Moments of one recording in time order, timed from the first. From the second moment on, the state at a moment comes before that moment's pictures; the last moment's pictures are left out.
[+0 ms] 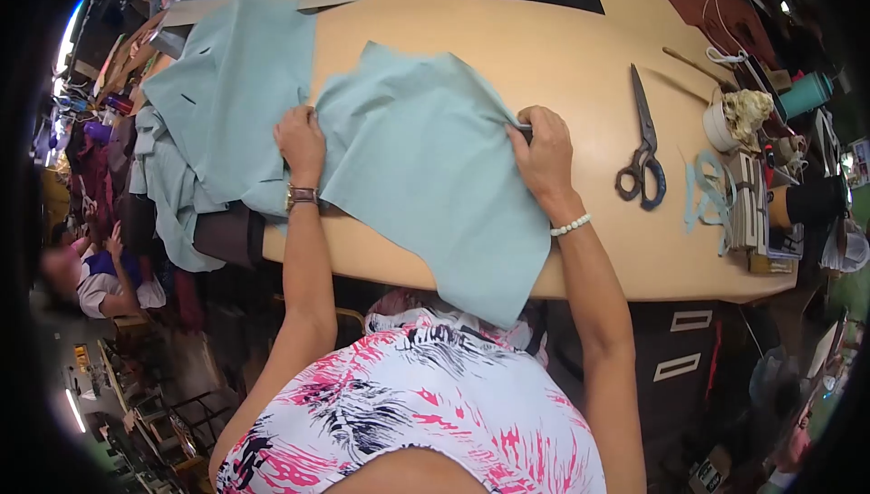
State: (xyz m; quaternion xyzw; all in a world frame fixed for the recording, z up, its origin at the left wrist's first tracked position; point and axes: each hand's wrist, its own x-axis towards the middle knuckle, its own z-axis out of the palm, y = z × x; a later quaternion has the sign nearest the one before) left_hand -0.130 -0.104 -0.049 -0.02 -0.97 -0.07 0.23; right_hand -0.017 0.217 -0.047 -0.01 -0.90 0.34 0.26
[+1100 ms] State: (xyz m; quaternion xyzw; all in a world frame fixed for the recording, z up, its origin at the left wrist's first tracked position) left_hand -0.193 0.103 -0.056 -0.36 -0.91 -0.16 0.12; right_hand 0.077 0.188 -0.022 -0.05 -0.97 0.12 0.18
